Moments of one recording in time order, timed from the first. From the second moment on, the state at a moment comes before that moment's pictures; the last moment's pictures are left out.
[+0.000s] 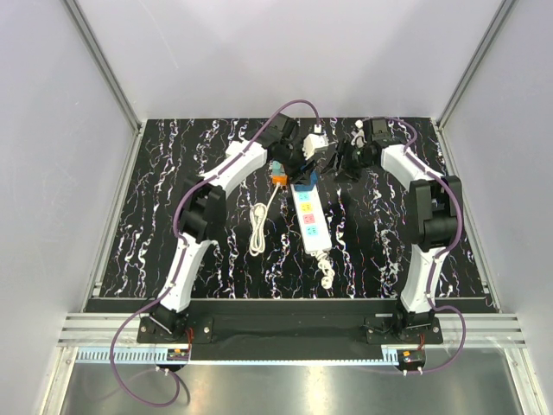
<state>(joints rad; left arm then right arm) -0.54 2.39 2.18 -0.72 0.60 0.61 0.15 2.02 1.56 -0.52 -0.54 0.50</state>
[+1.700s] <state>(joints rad) -0.51 1.81 1.66 -0.49 0.07 0.19 0.40 2.18 1.88 -0.63 -0.20 0.41</state>
